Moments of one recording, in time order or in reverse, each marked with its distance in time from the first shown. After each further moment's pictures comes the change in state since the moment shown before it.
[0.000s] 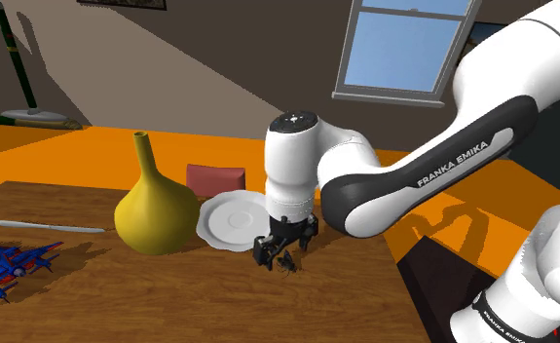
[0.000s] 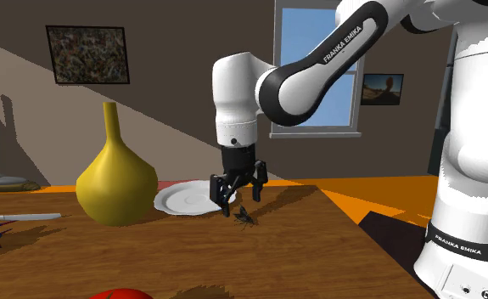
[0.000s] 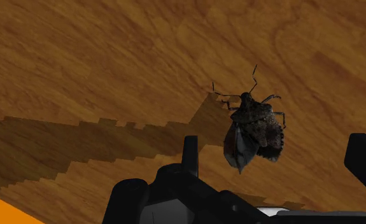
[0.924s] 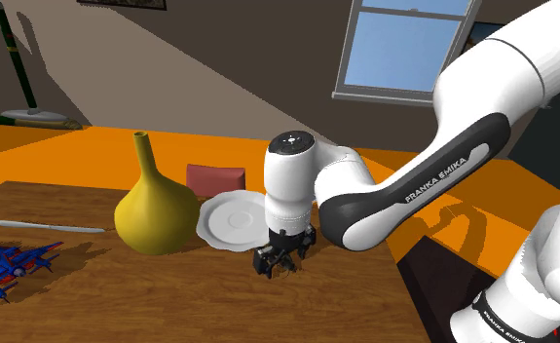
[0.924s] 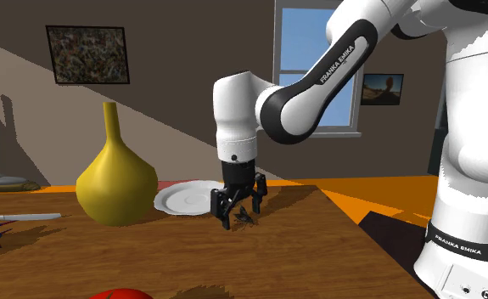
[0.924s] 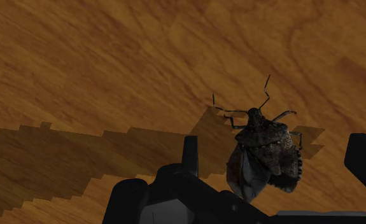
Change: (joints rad) arm 0.007 0.068 -0.014 -0.026 -0.066 0.076 0.047
